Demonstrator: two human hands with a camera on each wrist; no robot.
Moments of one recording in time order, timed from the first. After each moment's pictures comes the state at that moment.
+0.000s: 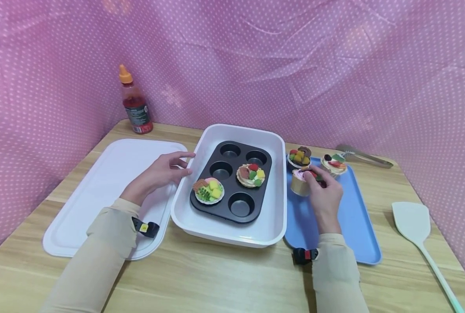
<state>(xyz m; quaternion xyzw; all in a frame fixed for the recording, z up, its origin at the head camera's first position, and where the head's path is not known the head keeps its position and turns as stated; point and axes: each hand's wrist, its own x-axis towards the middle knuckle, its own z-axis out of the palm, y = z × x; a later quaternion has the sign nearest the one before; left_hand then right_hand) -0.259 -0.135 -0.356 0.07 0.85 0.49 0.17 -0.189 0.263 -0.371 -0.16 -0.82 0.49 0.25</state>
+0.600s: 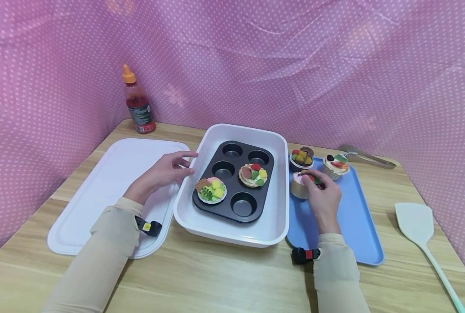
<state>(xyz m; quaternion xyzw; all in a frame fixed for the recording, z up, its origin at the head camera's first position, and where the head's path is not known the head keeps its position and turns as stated) -0.259 -0.135 -0.356 0.08 0.85 0.50 0.16 -0.191 0.260 -0.378 -0.19 -0.84 0.47 0.20</state>
